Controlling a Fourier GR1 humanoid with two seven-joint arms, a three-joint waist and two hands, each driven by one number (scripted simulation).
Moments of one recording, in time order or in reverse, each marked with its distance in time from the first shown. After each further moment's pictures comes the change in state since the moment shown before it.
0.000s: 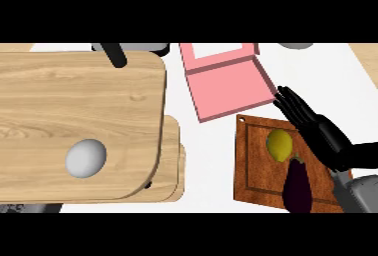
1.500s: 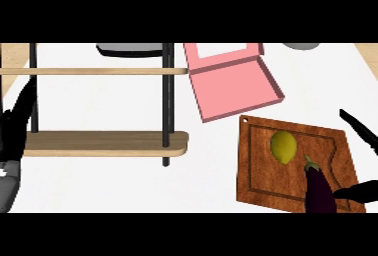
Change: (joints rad) left arm -0.057 0.155 0.153 0.174 -0.269 0.145 0.044; right arm 0.179 -0.297 -0.084 0.173 0.488 -0.140 -0.222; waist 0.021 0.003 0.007
